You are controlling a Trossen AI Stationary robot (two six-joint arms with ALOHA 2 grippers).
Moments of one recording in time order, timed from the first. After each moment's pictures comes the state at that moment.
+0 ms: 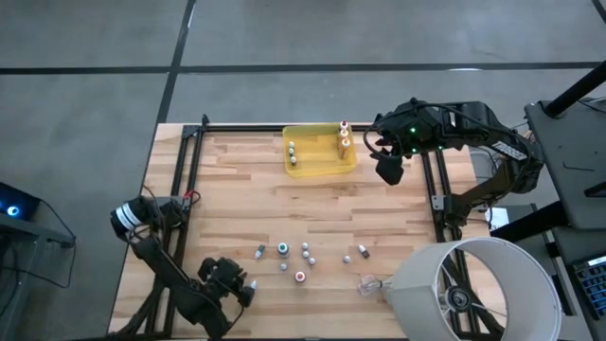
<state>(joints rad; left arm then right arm) -0.98 1.85 1.10 -0.91 -0.67 -2.07 -0.14 1.40 1.90 -1.42 0.18 0.28</state>
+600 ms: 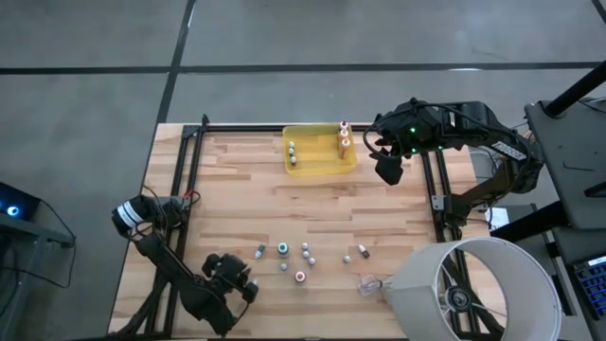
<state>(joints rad) -0.93 1.84 1.09 -0.88 -0.71 -2.03 -0.14 1.41 1.90 -1.41 0.18 0.28</state>
